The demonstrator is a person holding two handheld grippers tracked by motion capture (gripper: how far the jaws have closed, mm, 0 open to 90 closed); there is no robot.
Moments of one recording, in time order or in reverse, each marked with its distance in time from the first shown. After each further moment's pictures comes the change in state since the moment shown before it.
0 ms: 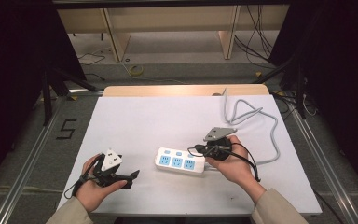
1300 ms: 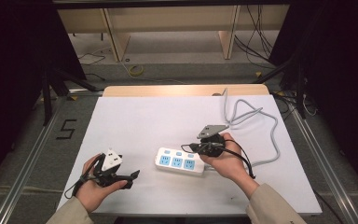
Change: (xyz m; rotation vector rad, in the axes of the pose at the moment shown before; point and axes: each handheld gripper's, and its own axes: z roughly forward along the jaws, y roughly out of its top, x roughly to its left) left arm -0.001 0.000 0.001 -0.004 -0.003 -0.006; right arm 0.001 0.011 0.016 0.023 0.025 -0.003
